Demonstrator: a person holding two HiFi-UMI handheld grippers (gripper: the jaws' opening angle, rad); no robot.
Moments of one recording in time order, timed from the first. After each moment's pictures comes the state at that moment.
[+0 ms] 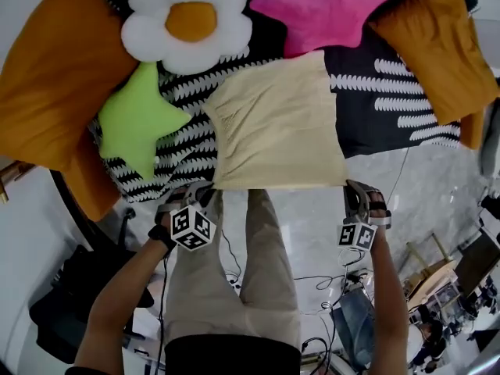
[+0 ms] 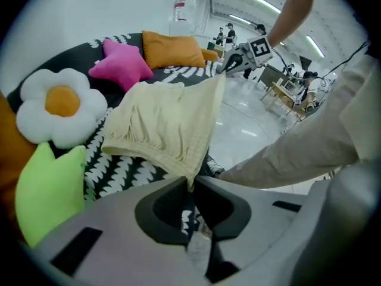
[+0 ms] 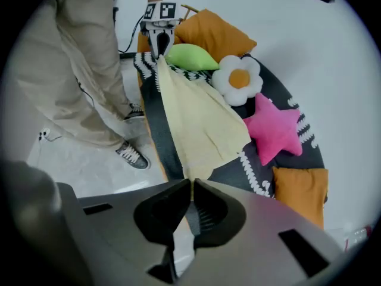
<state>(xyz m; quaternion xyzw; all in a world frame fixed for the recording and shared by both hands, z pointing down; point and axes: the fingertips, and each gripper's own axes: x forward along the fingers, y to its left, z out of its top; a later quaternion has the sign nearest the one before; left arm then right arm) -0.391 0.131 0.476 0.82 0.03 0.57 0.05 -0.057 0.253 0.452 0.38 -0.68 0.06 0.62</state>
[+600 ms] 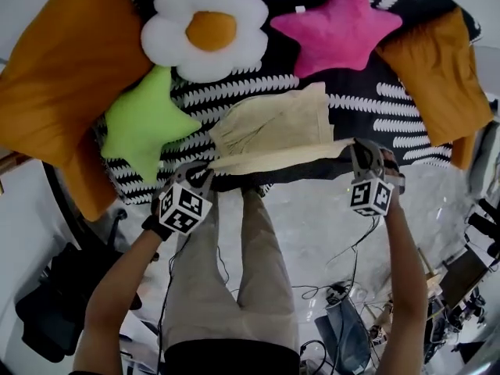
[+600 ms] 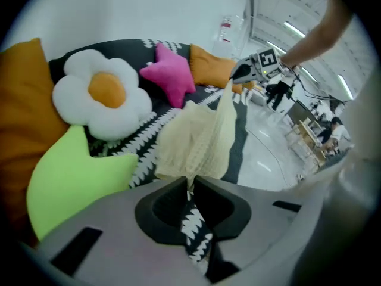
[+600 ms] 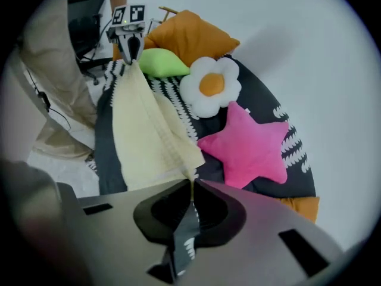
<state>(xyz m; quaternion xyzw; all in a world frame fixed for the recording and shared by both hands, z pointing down) -0.378 0.033 0.462 0.83 -0.11 0.51 0.17 -0.017 0.063 0.424 0.39 -0.69 0.02 0.61</state>
